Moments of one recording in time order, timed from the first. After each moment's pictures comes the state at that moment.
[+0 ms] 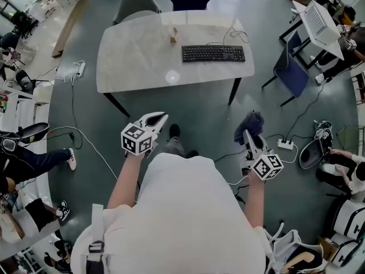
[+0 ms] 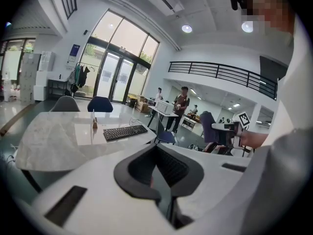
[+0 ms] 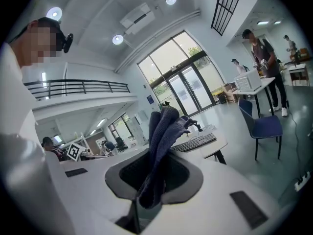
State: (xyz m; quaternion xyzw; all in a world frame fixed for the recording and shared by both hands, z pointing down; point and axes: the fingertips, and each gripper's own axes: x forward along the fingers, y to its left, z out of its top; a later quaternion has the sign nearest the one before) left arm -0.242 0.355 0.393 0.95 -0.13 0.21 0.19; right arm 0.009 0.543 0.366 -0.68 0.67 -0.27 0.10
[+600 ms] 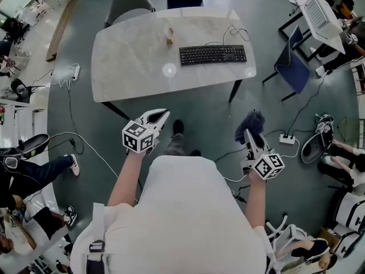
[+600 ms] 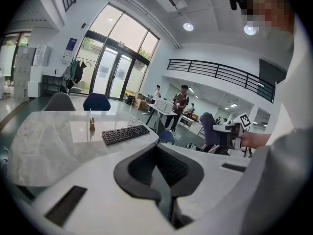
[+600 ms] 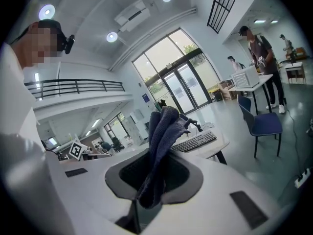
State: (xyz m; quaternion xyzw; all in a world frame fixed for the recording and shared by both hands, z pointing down) left arm -0.208 0.287 0.407 0.95 -0.10 0.22 0.20; right arm 0.026 0.490 0.381 -0.69 0.65 -0.29 0.10
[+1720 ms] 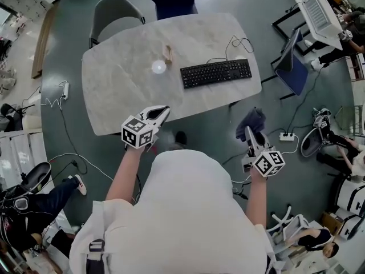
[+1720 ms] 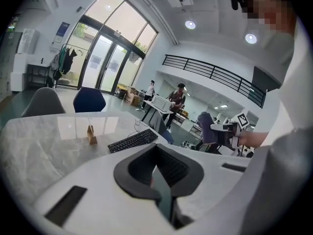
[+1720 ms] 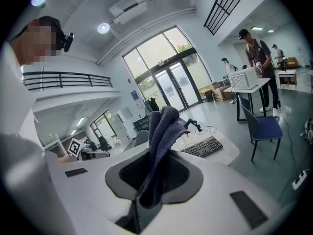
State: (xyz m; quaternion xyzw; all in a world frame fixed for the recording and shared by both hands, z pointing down) left arm -0.150 0.089 0.429 0.94 -0.02 0.24 0.22; right arm 0.063 0.315 0.388 -0.73 0.60 -0.31 0.08
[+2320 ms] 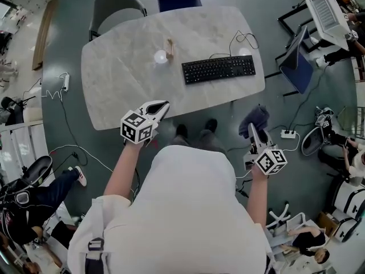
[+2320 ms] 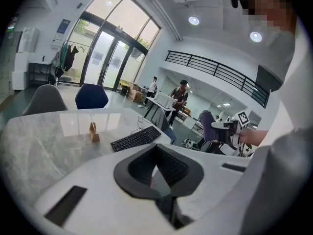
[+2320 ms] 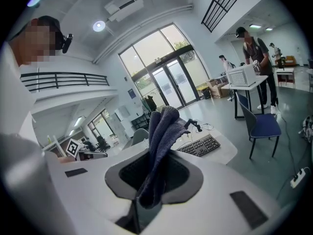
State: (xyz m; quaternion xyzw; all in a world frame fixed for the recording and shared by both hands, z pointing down) left arm -0.143 0.079 0.442 0.94 -0.03 0.26 0.23; right arm 0.084 0.309 0.401 -0.73 0.59 -0.33 0.07
